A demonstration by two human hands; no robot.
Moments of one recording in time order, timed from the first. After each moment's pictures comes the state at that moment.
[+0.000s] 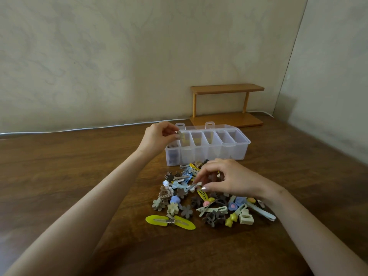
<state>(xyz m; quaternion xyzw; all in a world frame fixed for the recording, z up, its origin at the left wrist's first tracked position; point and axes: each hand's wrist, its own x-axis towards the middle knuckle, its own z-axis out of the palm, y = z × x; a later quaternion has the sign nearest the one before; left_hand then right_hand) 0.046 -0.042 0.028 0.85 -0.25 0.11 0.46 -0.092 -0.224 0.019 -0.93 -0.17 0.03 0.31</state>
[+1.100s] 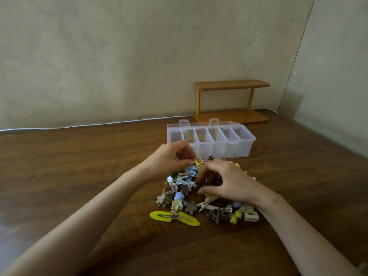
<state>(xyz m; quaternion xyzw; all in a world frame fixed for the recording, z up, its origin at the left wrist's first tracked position) -0.005 -0.031 0.018 0.85 -0.38 -0.03 0.36 -0.087 -0.214 -0.006 -0.93 -0.19 -0.06 0.30</state>
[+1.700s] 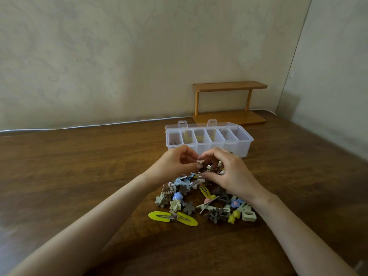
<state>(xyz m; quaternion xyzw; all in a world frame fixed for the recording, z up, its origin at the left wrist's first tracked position) -0.021 -0.044 0.011 0.81 -0.29 -0.13 0.50 -0.083 -0.218 -0.013 -0.91 -0.14 -0.21 0.33</state>
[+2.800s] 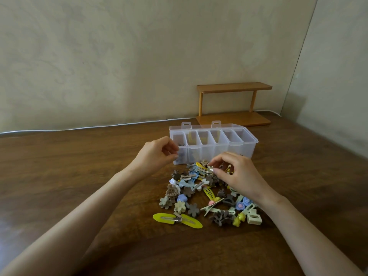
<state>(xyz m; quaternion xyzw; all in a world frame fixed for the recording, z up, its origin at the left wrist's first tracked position) 0.012 -0.007 0.015 0.89 -0.30 0.07 0.34 -0.081 -0.226 -0.013 -0.91 -0.11 -0.20 0.34</state>
